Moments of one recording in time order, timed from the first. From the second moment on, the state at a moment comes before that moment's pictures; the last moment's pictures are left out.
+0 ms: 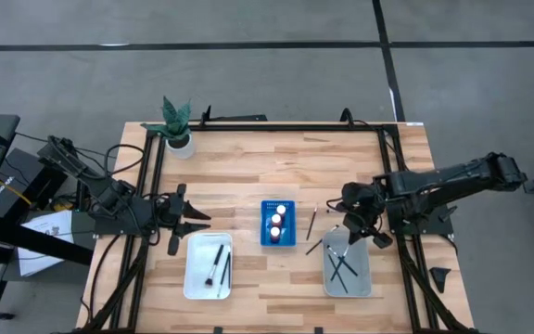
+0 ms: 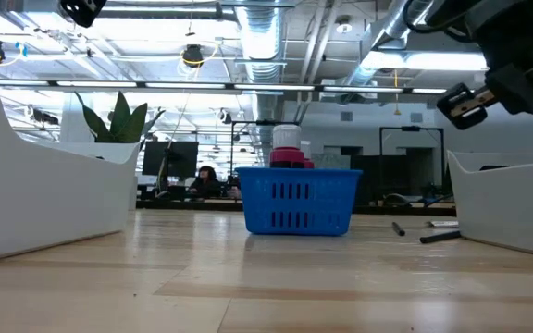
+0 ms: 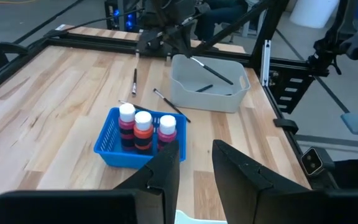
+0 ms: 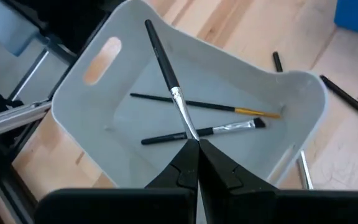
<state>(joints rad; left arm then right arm) -0.59 0.77 0.68 -0.31 -0.55 -0.34 0.09 1.04 0.63 -0.70 -0.55 -0.33</state>
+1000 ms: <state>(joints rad) -0.59 0.77 0.68 -0.30 -0.55 -0.32 0.10 1.03 0.63 -0.65 -0.43 -0.17</state>
